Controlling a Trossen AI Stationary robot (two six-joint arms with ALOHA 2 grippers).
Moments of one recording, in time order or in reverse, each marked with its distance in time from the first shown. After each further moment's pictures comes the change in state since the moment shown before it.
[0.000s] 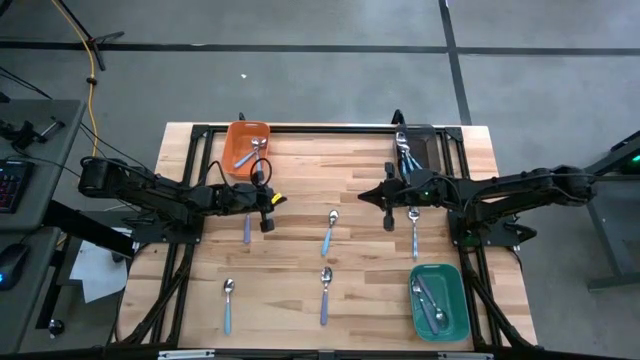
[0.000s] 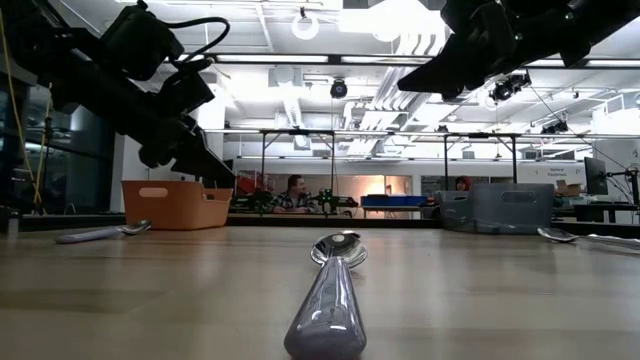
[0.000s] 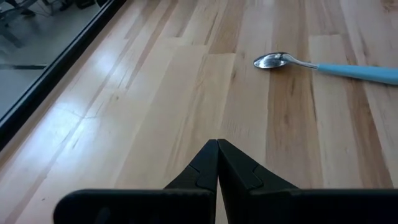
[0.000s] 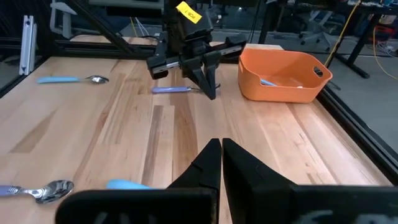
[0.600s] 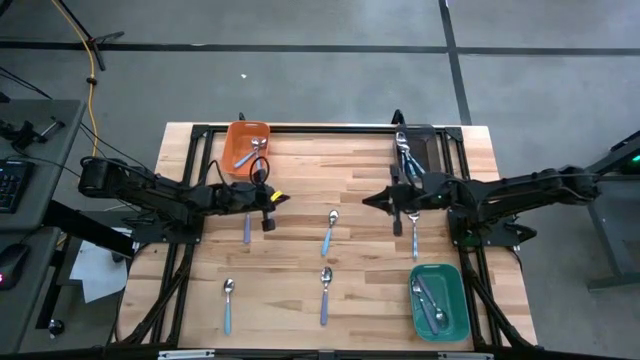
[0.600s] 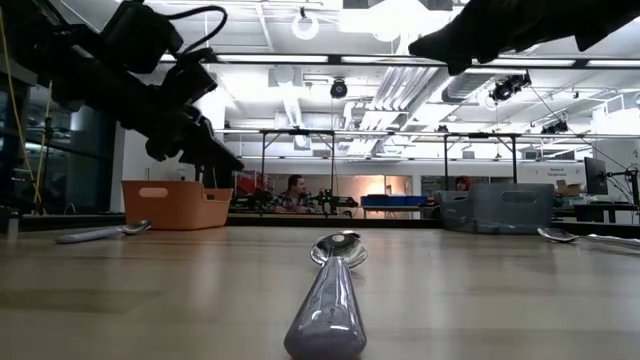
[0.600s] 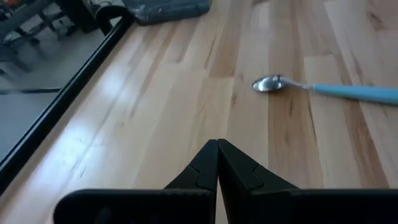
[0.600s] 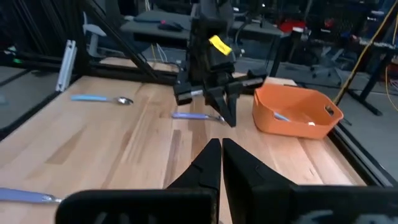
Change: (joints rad) left arm 0.000 0.000 0.008 0.066 0.007 0.068; right arm 0.072 -0.101 0.000 -0.004 -0.003 -0.054
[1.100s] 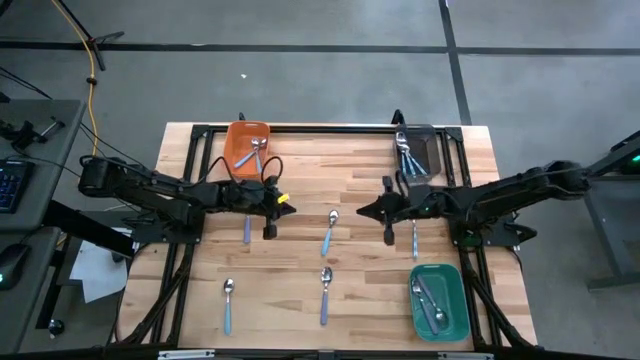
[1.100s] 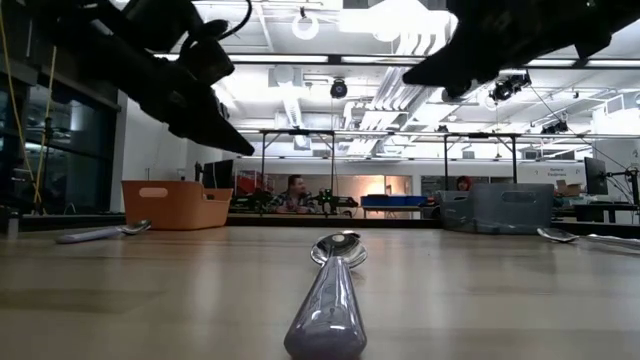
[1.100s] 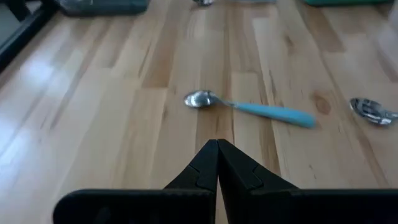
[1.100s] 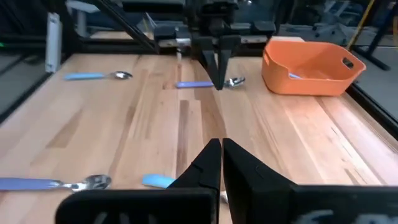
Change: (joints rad) left arm -0.027 0.000 0.156 -0.233 0.216 -0.121; right arm 0.086 0.140 -0.001 0.023 0.108 0.137
